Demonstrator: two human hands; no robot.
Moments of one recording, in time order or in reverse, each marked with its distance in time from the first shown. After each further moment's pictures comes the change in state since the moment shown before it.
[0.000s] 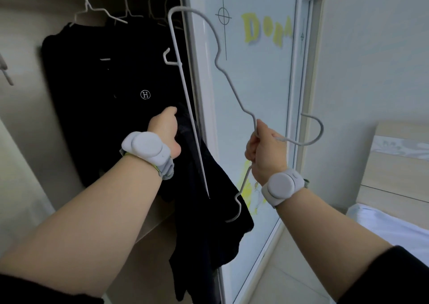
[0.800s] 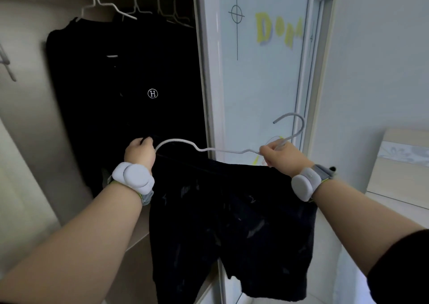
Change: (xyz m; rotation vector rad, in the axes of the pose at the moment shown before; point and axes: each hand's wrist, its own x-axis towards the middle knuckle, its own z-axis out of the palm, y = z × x) left_hand 0.038 -0.069 -0.055 0.143 0.208 0.048; right_hand 0.054 0.001 -0.039 -1.197 -0.399 -0.043
